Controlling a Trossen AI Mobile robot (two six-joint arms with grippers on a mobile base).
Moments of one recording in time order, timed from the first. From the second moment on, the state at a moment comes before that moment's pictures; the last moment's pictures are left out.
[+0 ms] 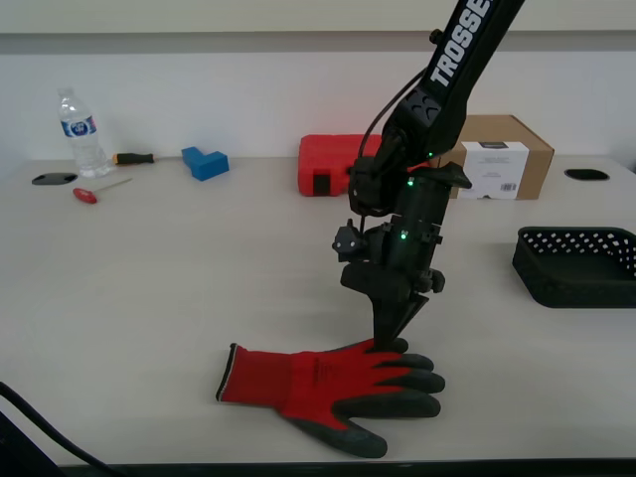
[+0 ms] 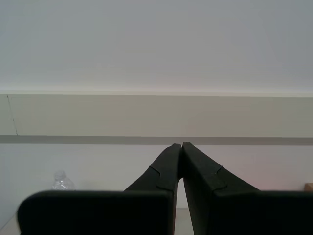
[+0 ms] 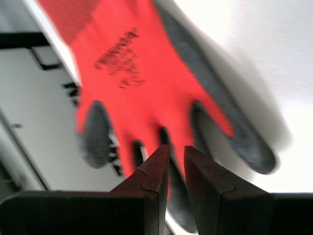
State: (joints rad) arm 0 0.66 2.46 1.30 -0.64 -0.52 -0.34; arm 1 0.00 1.05 0.52 0.61 -0.01 0.00
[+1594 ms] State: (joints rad) arm 0 0.81 2.43 1.39 -0.54 -0.10 -0.39; arm 1 0.00 1.05 0.52 0.61 -0.01 0.00
